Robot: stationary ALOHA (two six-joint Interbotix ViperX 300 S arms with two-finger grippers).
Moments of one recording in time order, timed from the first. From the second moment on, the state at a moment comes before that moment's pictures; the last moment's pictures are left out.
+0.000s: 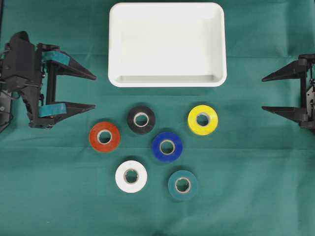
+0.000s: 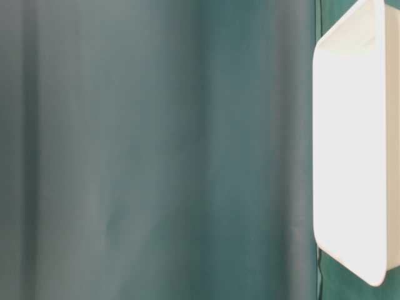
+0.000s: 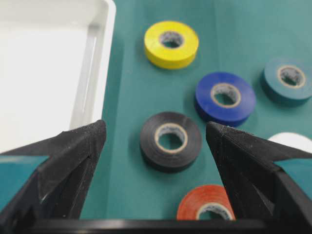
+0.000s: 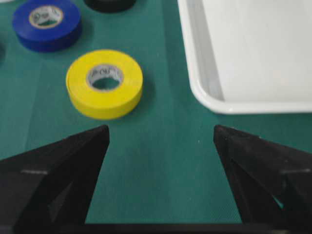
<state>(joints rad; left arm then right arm) 0.00 -0.61 1.05 -0.03 -0.06 -0.04 -0.07 -1.02 1.47 0.00 -0.06 0.12</state>
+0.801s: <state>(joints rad) 0.01 -0.50 0.99 -0.03 0.02 -0.04 -0.07 -1.02 1.51 -0.04 -0.08 0.12</state>
